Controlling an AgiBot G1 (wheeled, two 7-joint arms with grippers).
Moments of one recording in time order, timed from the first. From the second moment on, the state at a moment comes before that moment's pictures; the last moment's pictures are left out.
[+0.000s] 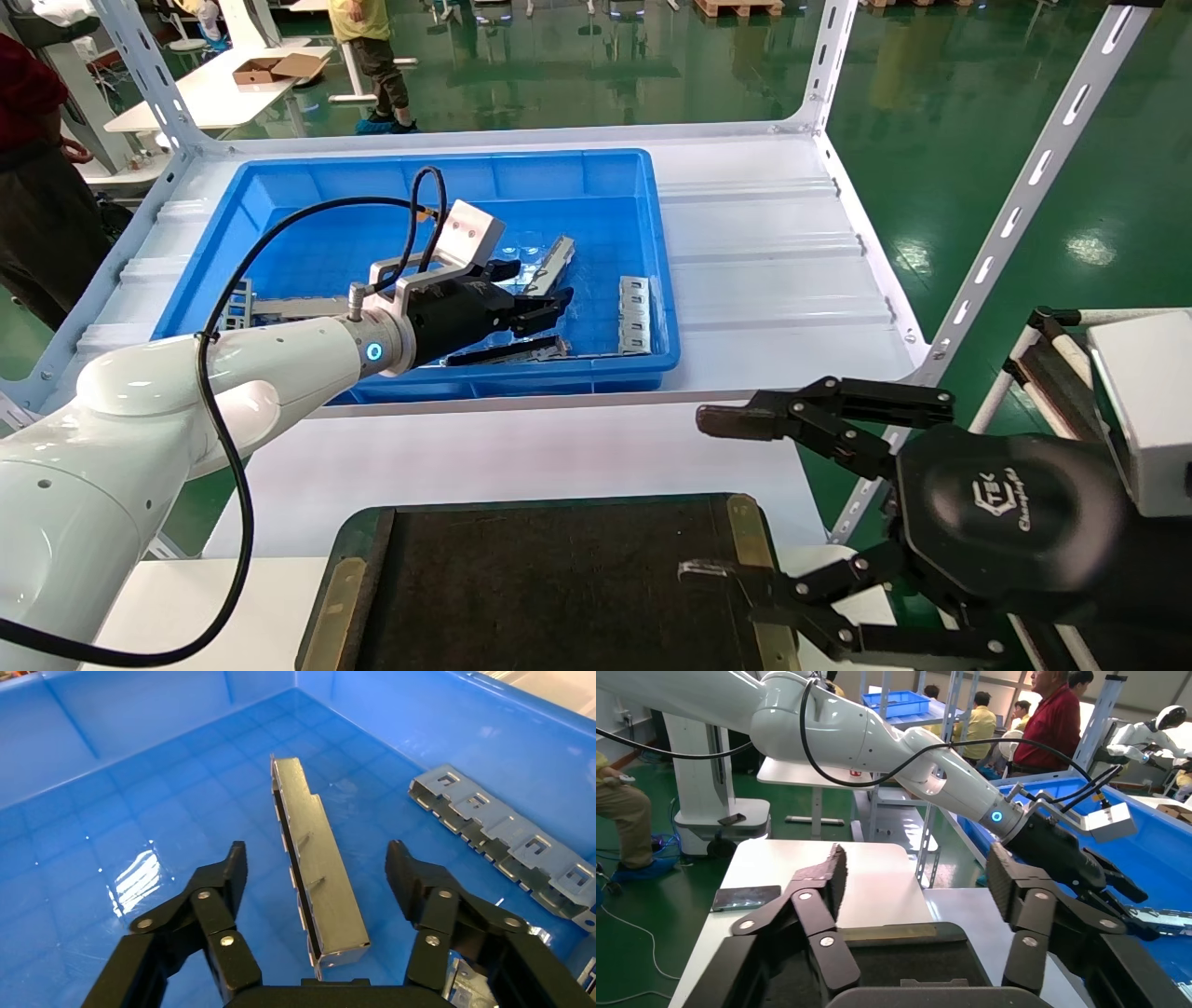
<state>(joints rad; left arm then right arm) -1.59 1.36 0.59 -0.18 1.21 0.63 0.04 1.10 -0.57 -0.39 1.27 -0.66 -1.46 0.13</state>
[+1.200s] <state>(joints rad) -1.63 1.33 0.66 -0.19 1.07 0.69 0.08 1.10 -0.57 -0.39 1.27 -0.66 -1.46 0.13</state>
